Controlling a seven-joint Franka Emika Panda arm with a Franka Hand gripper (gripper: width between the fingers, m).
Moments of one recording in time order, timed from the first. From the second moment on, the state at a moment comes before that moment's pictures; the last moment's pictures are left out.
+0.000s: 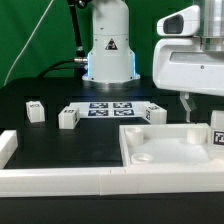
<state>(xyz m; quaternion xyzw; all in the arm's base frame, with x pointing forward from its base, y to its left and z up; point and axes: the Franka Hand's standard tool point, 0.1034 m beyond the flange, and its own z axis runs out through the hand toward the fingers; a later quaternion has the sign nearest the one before) 0.630 0.111 0.077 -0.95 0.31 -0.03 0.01</state>
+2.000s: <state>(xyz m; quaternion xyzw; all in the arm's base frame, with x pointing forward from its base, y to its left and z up) 0.625 0.109 0.075 -0.76 0.65 -0.02 0.03</state>
